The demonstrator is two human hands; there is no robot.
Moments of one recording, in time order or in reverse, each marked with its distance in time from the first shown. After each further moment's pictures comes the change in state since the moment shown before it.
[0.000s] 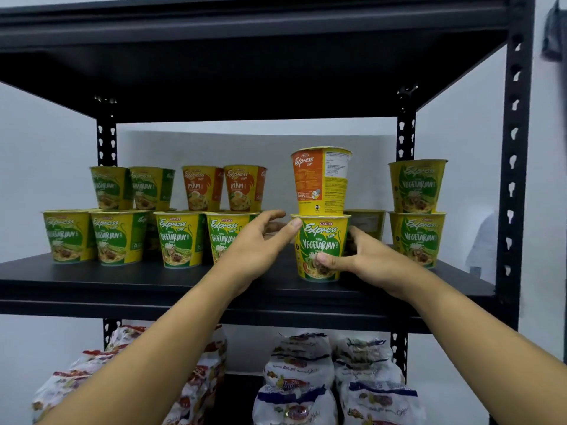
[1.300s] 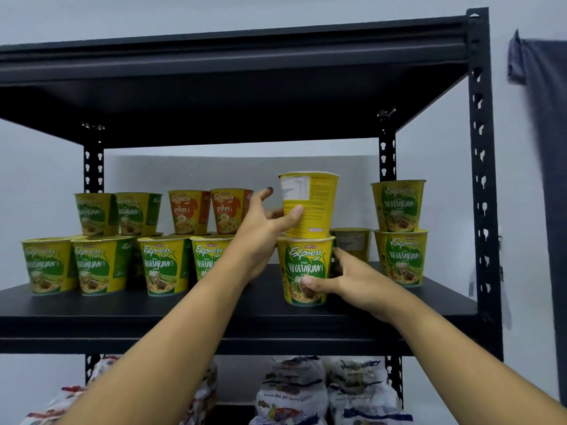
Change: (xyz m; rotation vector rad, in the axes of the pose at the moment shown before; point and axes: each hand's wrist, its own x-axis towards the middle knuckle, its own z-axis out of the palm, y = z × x) left_hand 0.041 0.054 0.024 -0.304 -0.002 0.027; right_hand -0.001 0.003 0.000 0.058 -0.008 -0.005
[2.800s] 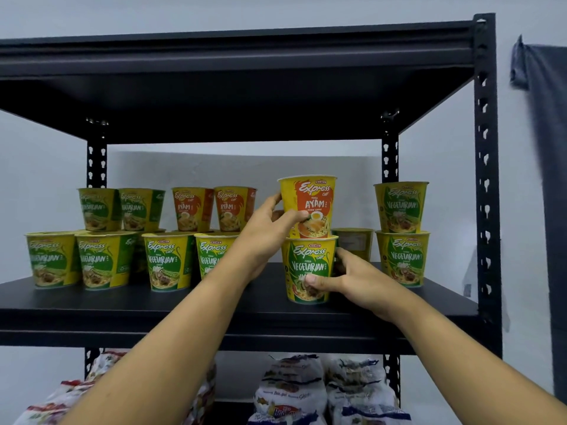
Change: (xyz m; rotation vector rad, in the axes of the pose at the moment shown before) left_hand 0.004 -0.007 -0.004 0.141 -0.026 0.025; right_hand -0.002 -0.004 0.001 -0.023 -0.001 0.015
